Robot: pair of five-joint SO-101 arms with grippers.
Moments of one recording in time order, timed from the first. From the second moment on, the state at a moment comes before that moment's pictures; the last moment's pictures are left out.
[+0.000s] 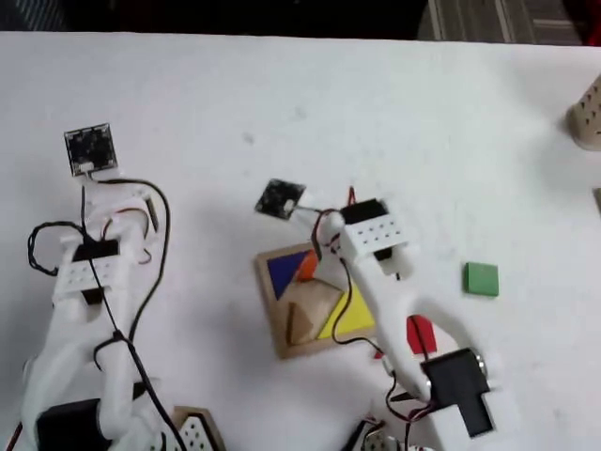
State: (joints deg) left arm -17.8 -23.9 58.5 19.6 7.4; right arm -21.2 -7.2 33.3 64.5 47.0
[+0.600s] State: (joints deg) left arm -17.8 -23.9 58.5 19.6 7.4; right arm 14.4 -9.2 24.2 74.3 52.2
